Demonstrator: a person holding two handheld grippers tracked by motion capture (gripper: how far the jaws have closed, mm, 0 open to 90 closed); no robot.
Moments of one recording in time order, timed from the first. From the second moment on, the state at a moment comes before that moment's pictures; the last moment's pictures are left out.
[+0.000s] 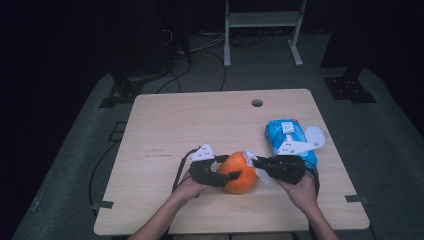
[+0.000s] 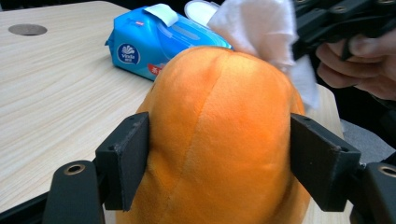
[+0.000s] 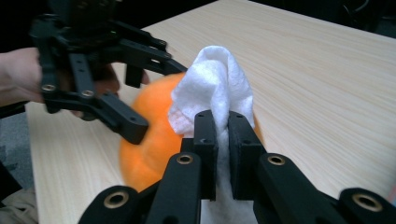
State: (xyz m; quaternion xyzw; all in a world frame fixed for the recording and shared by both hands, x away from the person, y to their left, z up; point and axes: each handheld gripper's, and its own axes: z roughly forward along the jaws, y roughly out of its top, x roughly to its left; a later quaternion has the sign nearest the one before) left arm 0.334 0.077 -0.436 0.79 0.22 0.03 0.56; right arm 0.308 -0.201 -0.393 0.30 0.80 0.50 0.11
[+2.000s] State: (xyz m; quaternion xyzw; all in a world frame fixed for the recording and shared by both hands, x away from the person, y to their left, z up) left arm 0.343 0.064 -0.446 0.81 0.10 0.00 0.58; right arm 0.299 -0.240 -0.391 0.34 0.78 0.52 0.11
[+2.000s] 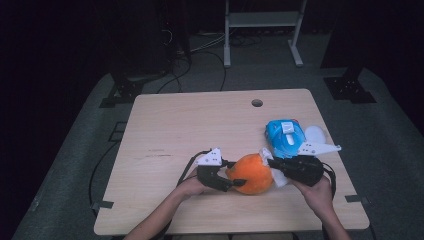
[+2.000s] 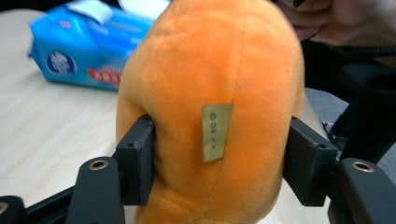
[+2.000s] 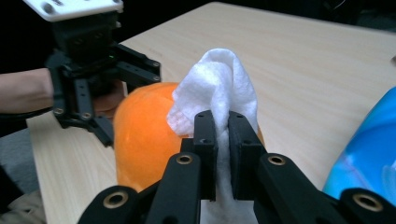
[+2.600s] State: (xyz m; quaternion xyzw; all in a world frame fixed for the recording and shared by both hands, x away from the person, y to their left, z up) left arm 0.337 0.108 -0.429 0.84 0.13 0.04 0.52; right arm 0.327 -0.203 -0.410 0.34 0.78 0.52 0.05
